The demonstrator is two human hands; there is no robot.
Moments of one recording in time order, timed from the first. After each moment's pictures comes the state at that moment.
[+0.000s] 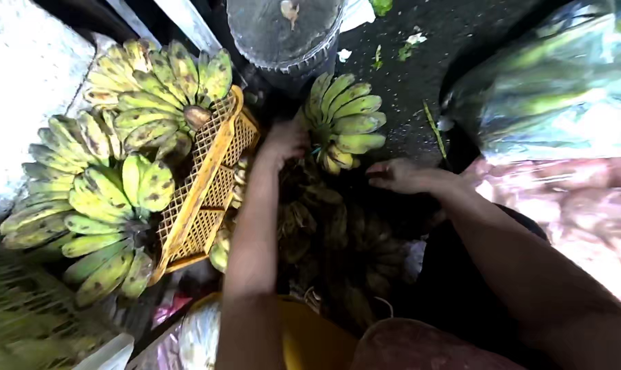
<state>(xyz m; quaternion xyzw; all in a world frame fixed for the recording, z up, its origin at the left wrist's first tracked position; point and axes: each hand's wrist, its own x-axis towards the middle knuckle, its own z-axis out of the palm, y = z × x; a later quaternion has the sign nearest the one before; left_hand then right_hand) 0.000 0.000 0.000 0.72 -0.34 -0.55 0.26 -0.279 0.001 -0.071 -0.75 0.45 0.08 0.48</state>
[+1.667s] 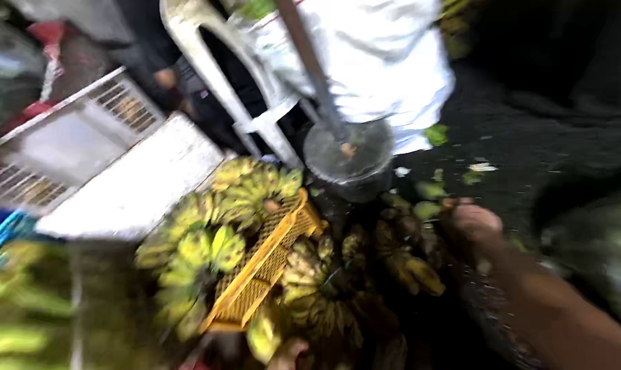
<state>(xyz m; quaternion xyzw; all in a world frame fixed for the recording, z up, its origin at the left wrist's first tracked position) -0.010 0.244 0.032 0.83 -0.44 -0.32 0.10 -0.265 -0.191 -0.155 -0.65 0.72 0.07 0.24</state>
